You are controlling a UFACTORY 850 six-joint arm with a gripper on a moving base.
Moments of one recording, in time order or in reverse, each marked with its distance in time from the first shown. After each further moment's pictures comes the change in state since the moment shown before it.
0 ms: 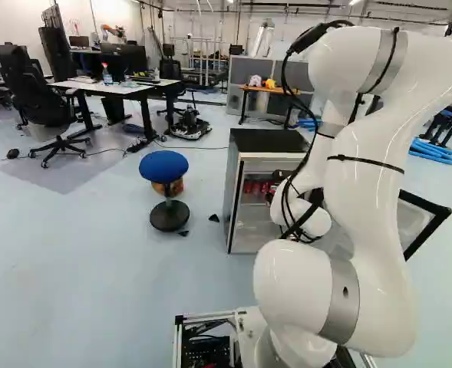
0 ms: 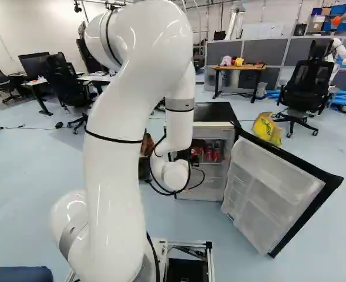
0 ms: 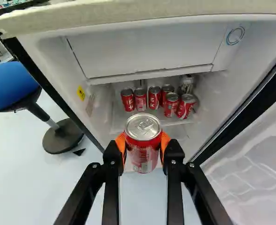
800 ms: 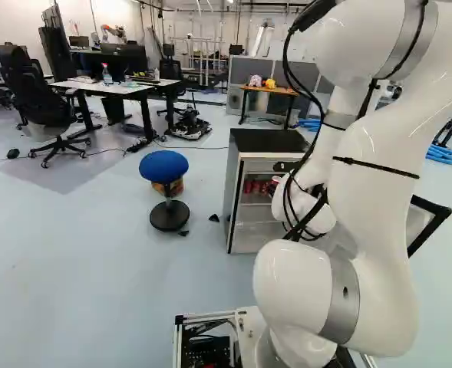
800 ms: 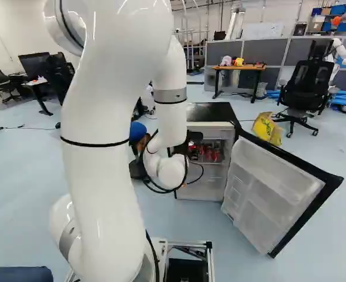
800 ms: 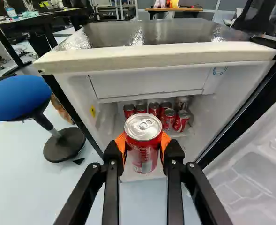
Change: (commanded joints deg) arm 0.2 8.8 3.5 0.0 -0.6 0.0
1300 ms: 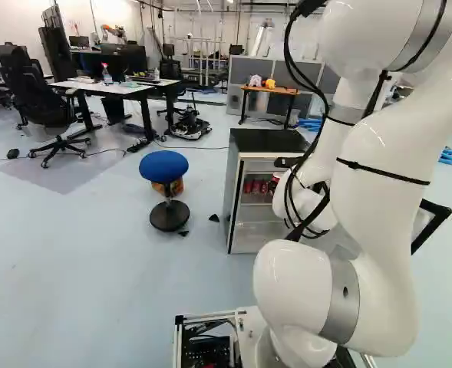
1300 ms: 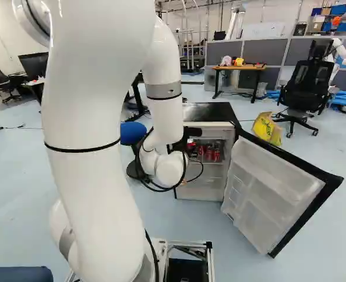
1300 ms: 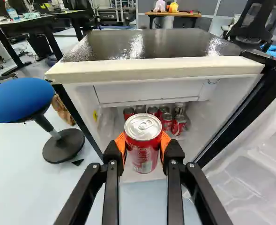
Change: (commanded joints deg) arm 0.0 5.4 1.8 0.0 -2.9 0.0
